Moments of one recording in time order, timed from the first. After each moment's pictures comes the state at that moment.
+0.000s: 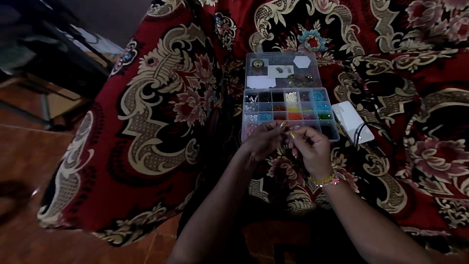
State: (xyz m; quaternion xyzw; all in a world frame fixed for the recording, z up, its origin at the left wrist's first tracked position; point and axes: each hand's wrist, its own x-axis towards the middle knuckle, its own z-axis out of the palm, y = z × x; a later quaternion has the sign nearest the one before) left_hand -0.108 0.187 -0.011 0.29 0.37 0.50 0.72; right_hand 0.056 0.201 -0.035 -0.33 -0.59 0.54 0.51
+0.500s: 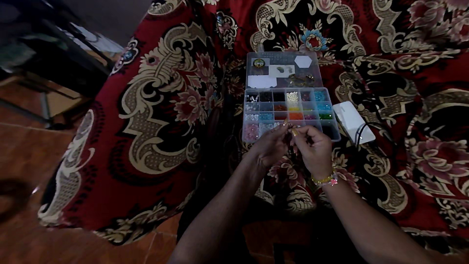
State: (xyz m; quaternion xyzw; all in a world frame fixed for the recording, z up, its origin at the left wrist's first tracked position) left_hand -0.085 0.184 -0.014 0.14 0.37 0.52 0.75; right_hand 0.055 0.203 -0.041 -0.36 -0.64 0.44 0.52
